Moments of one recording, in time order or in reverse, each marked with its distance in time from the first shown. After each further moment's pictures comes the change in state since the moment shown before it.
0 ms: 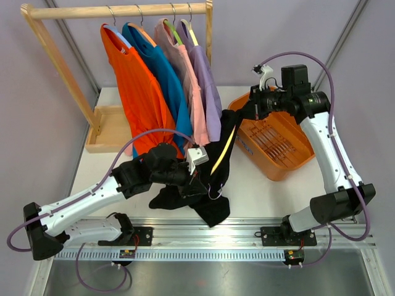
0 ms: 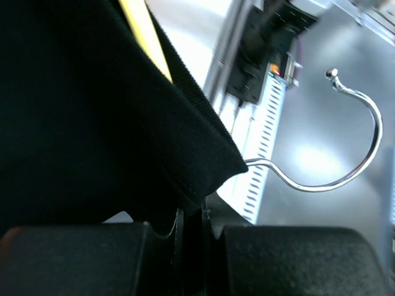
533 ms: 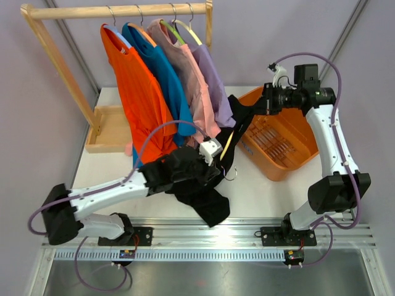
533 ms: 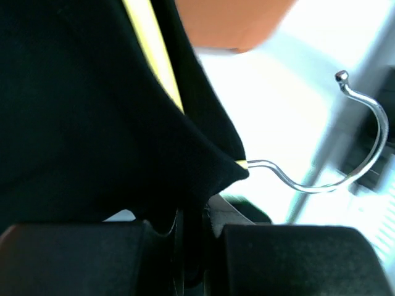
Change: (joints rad) left arm -0.038 0.341 -0.020 0.394 -0.399 0.013; right arm -0.147 0.066 -0.040 0.008 -0.056 0.018
